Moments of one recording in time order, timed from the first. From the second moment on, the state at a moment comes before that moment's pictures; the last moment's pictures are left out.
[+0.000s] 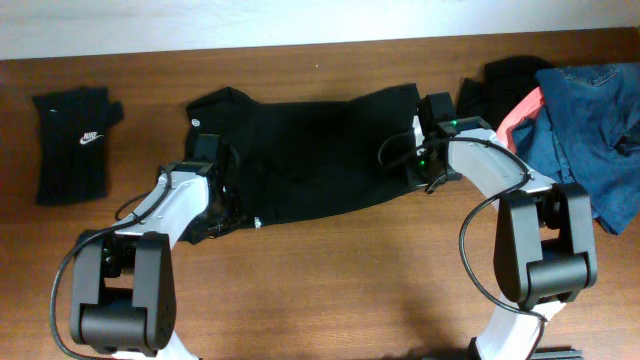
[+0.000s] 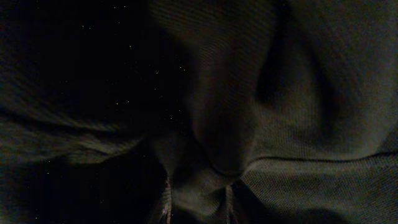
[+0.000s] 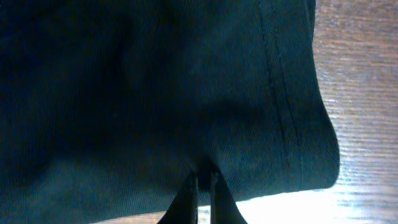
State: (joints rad) left arm -0.13 1.85 1.09 -0.74 -0.05 -0.41; right arm 0.12 1.95 1.29 -0.74 0.02 0.06
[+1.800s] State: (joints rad) left arm -0.11 1.84 1.08 -0.72 -0.03 -0.42; right arm 0.11 1.95 1.23 -0.57 0.04 0.06
